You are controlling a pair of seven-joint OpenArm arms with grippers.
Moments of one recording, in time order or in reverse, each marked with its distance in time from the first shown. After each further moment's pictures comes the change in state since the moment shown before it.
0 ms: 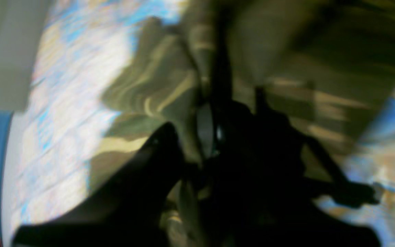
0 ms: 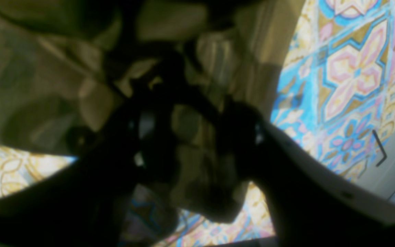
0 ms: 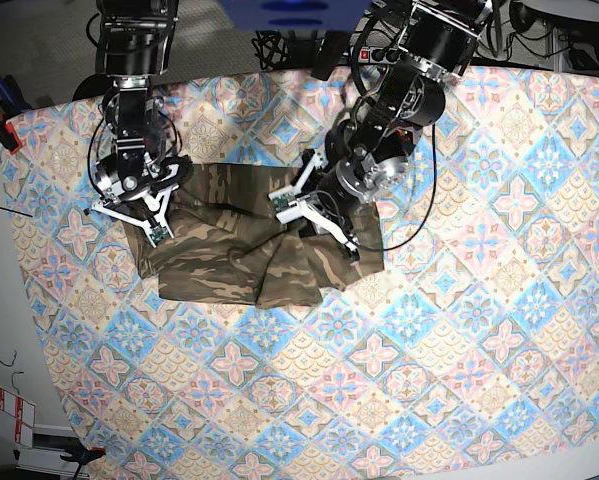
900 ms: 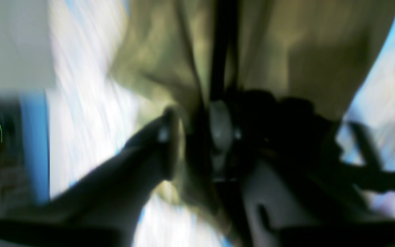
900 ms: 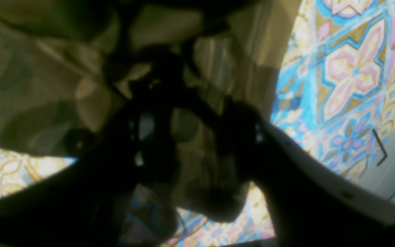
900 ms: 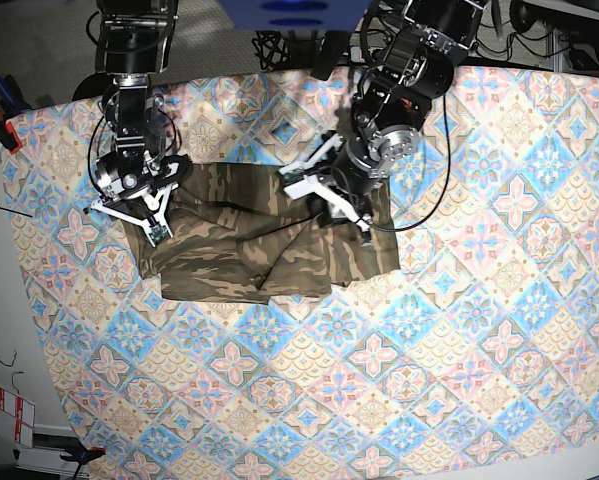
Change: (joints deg) left arm 6.6 1.5 0.7 9.2 9.4 0.0 1.9; right arm -0.2 0.0 0.1 0.0 -0.2 -0.3 0.3
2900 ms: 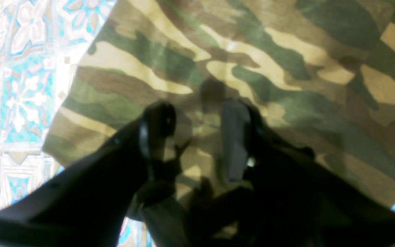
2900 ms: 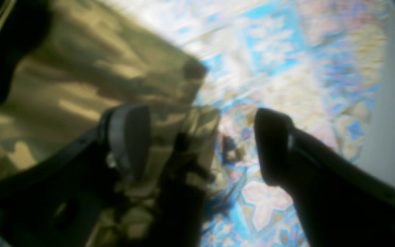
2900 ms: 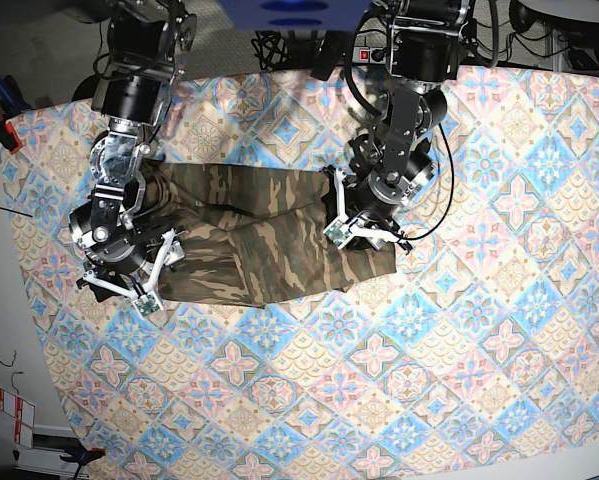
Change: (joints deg) left arm -8.6 5.2 -24.2 -28.2 -11.9 -1.7 -7.6; right arm 14.1 -3.5 11.8 4.2 0.5 12.7 13.9
